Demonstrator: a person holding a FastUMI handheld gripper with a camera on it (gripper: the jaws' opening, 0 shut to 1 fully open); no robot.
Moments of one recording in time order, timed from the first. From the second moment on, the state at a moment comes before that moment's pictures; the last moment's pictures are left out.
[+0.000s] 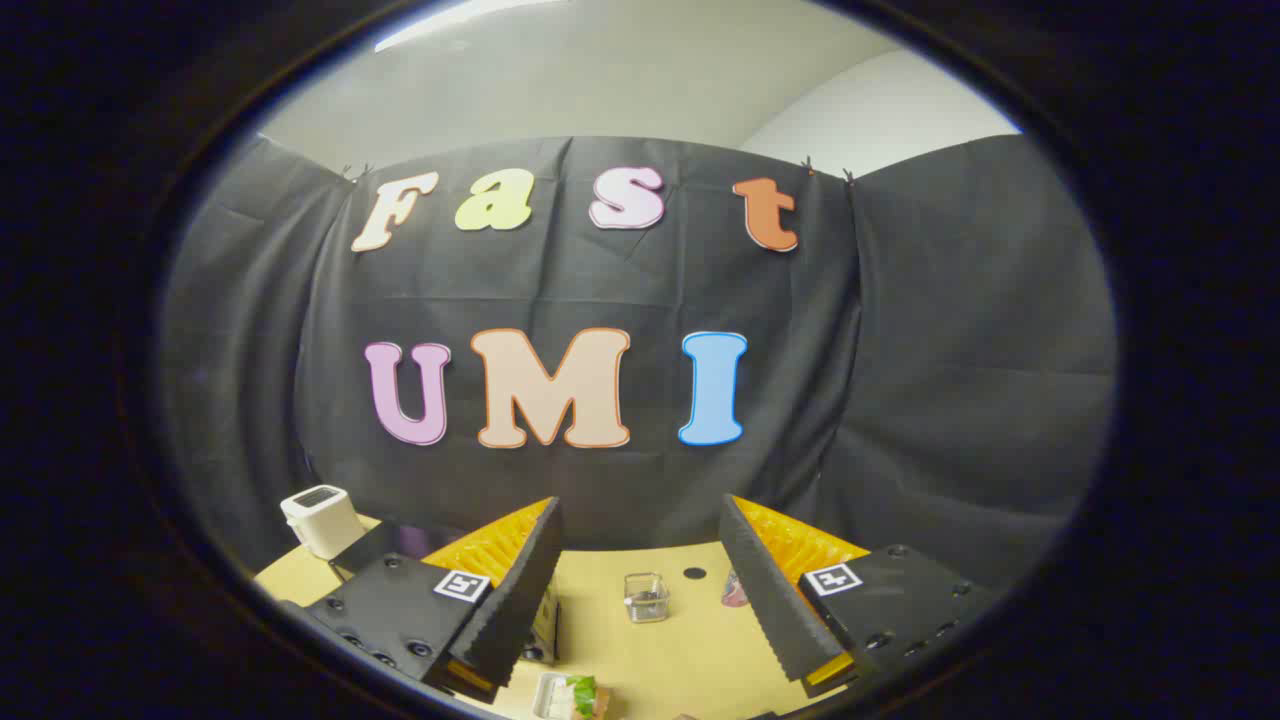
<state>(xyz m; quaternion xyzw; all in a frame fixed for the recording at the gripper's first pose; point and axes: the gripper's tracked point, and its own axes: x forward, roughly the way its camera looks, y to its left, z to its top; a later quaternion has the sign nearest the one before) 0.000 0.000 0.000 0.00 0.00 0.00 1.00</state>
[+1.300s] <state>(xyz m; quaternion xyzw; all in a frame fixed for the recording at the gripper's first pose) 0.007 0.113 -0.047 0.08 -0.04 -0.02 1.00</state>
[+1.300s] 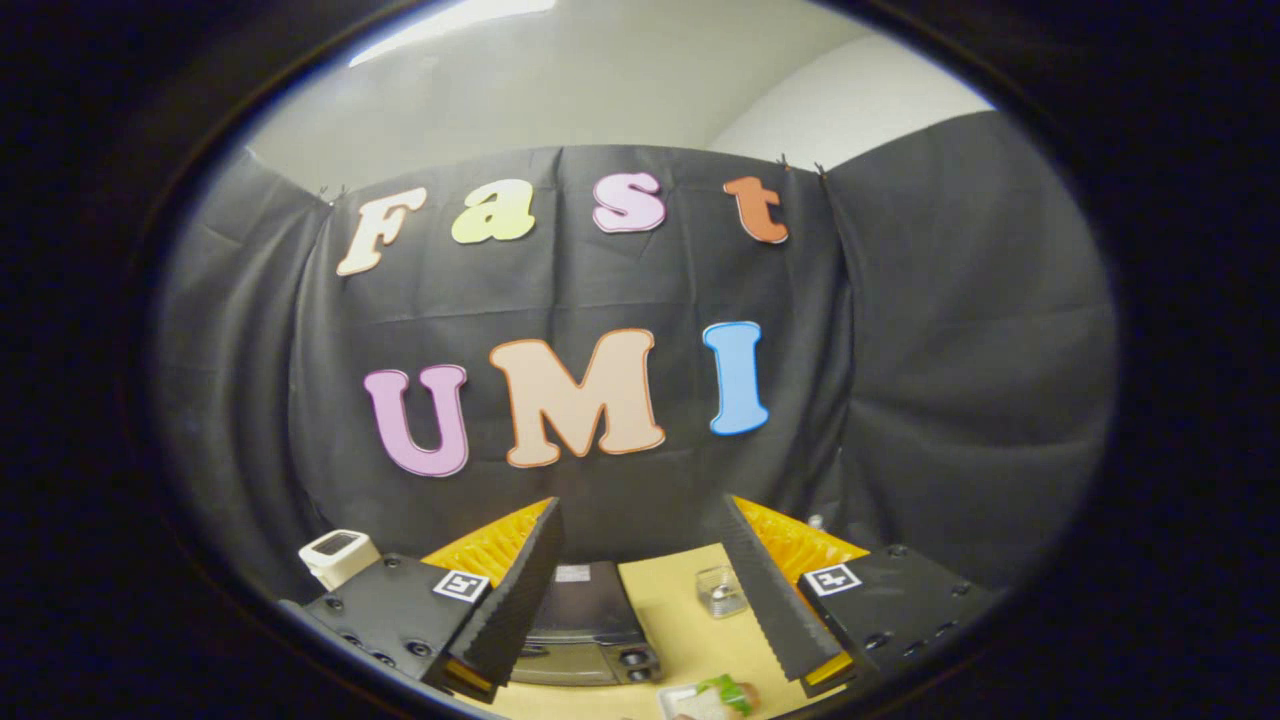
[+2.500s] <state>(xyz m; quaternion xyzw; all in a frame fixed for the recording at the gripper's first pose) 0.058 0.293 -0.263 0.04 0.08 0.08 0.99</state>
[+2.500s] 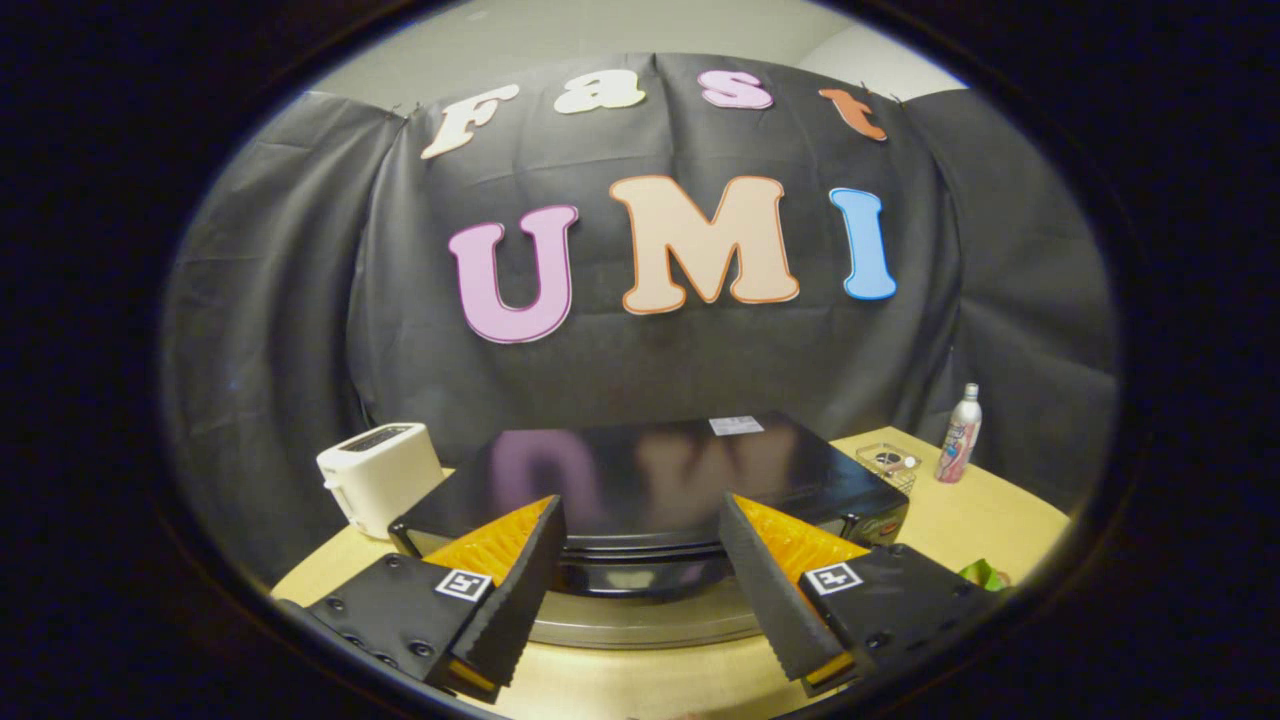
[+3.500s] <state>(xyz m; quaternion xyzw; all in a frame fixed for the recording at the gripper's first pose) -0.018 0.279 -0.287 0.03 0.10 0.12 0.99</state>
